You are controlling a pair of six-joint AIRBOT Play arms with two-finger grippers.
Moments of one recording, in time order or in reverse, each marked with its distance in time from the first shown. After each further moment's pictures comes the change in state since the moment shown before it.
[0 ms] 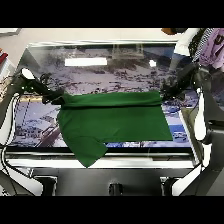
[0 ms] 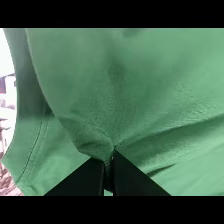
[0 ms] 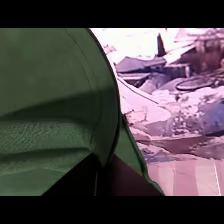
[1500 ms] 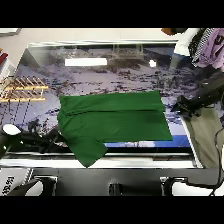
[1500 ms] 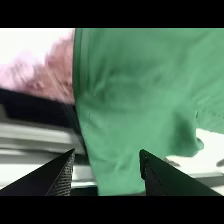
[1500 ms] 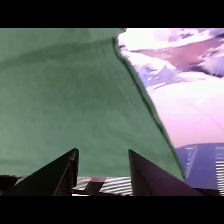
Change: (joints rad) left arm 0.154 0.855 -1.237 -0.278 0.230 -0.088; right arm -0.201 0.458 -0.550 0.177 0.012 -0.206
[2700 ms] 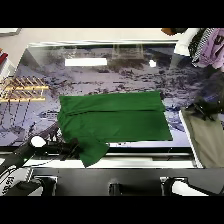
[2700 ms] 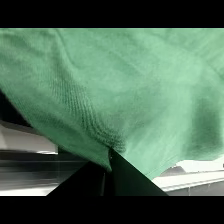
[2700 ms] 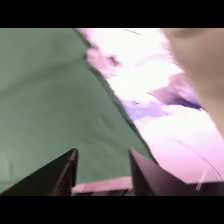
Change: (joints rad) left arm -0.423 -0.011 -0.167 -0.134 0.362 -0.152; right arm -0.217 0.129 -0.110 0.070 0.045 -0.061
